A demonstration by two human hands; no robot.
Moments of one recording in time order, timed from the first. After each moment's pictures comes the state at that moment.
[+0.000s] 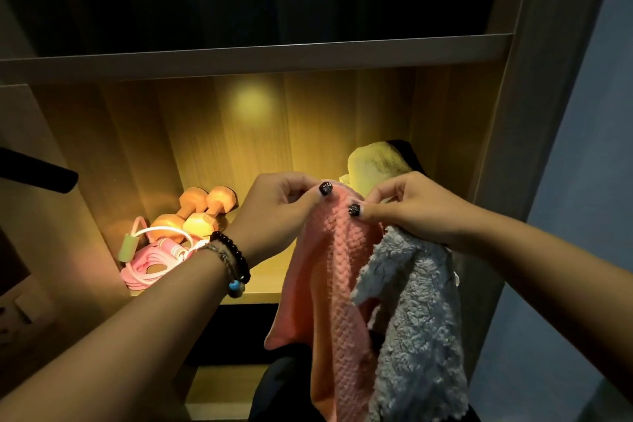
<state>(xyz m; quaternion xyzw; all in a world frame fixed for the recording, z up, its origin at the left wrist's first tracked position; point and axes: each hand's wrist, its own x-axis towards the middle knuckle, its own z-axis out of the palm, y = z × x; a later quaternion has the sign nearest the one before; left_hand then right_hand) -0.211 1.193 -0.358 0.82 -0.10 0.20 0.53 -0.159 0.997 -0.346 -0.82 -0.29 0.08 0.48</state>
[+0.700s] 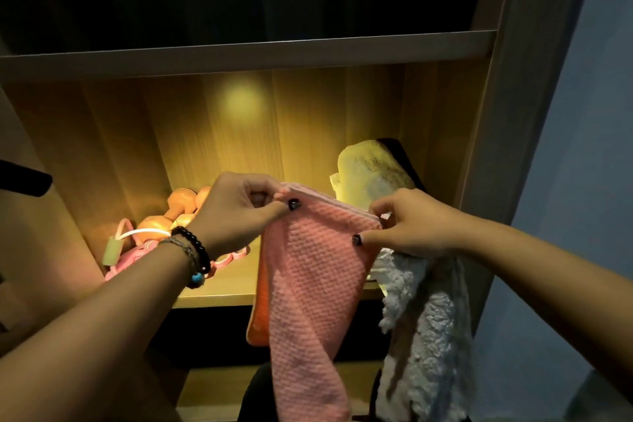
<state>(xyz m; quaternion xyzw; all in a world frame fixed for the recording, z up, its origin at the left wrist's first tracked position) -0.195 1.228 -0.368 0.85 -0.12 0.21 0.46 -0.141 0.981 -0.364 -0.91 -0.33 0.05 0.26</state>
